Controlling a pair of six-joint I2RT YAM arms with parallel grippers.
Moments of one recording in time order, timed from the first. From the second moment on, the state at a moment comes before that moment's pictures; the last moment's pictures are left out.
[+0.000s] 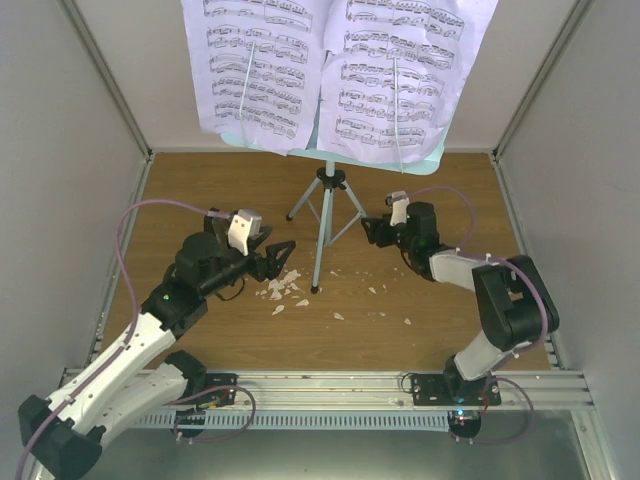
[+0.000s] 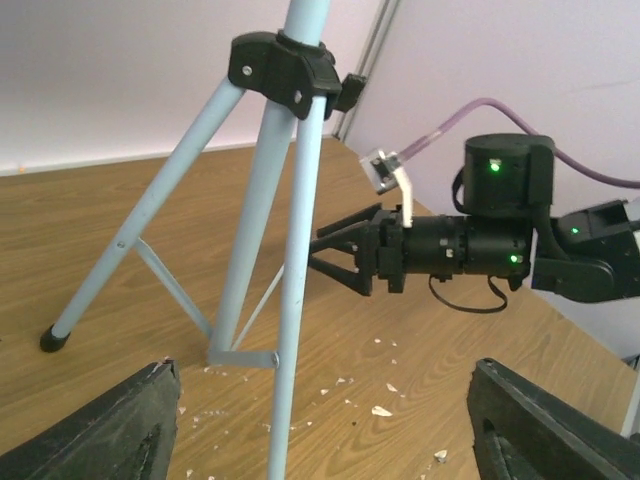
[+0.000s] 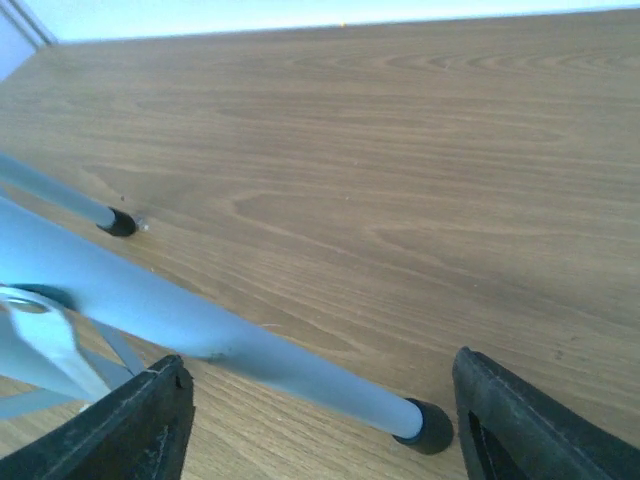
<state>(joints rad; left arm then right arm) -0.56 0.80 0.67 -0.07 0.23 -0.28 0.30 1.64 0.72 0.44 -0.24 0.18</state>
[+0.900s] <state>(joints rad) -0.54 1.13 1.69 -0.46 0.53 -0.22 0.13 0.82 1.11 -0.22 -0.19 0.21</state>
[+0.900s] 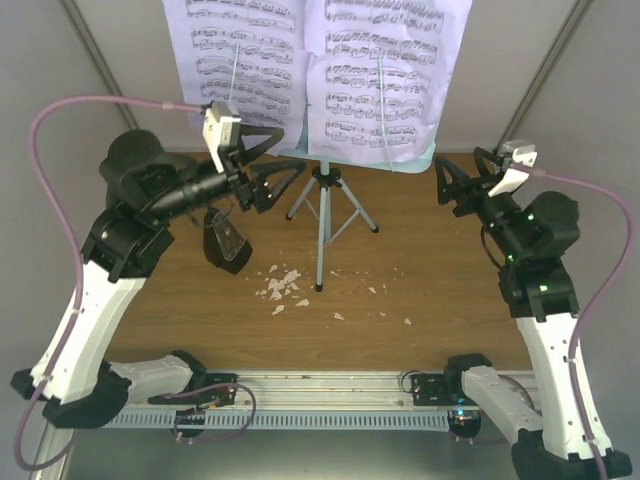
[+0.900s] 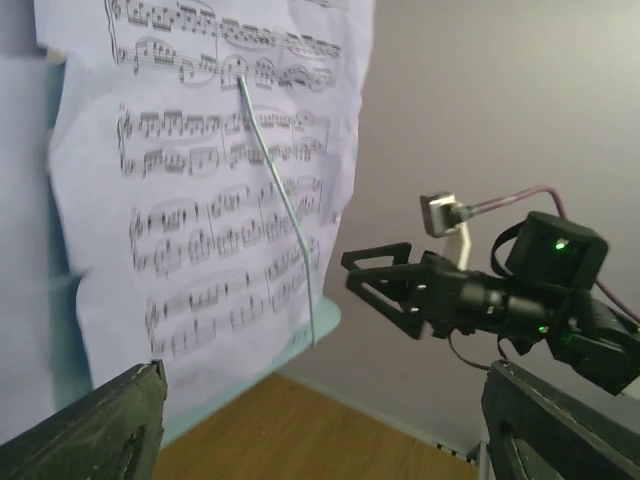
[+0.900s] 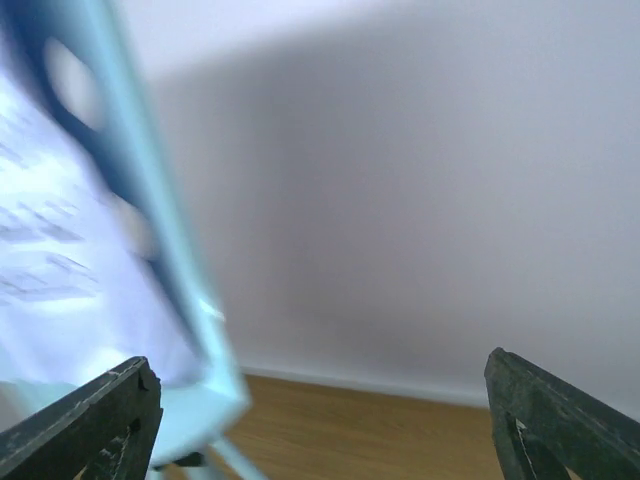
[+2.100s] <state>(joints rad) -0.54 1.36 1.73 -0.42 0.51 -0.25 0.27 1.11 1.48 -0.17 -0.68 0.35</state>
